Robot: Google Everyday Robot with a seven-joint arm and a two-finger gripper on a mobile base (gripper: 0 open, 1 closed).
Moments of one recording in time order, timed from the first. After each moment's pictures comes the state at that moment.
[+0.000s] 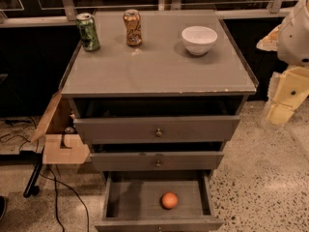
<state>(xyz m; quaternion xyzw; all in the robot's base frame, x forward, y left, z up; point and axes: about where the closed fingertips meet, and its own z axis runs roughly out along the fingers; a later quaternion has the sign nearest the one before) 0.438 -0.216 0.978 -0.60 0.78 -0.04 0.16</state>
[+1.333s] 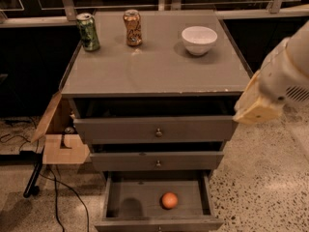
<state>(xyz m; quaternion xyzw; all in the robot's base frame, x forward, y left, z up) 0.423 -0.192 0.927 -0.59 0.79 0.00 0.18</state>
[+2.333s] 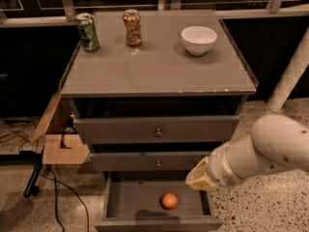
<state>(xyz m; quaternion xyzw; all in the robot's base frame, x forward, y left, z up) 0.398 -0.123 0.681 -0.53 0.80 0.20 0.21</state>
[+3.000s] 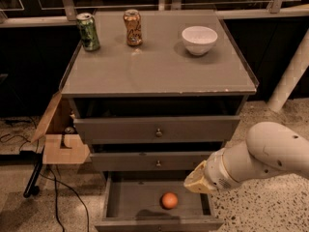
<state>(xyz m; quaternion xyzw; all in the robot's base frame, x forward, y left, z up) 0.399 -0.121 0.656 -0.52 0.80 0.21 0.21</state>
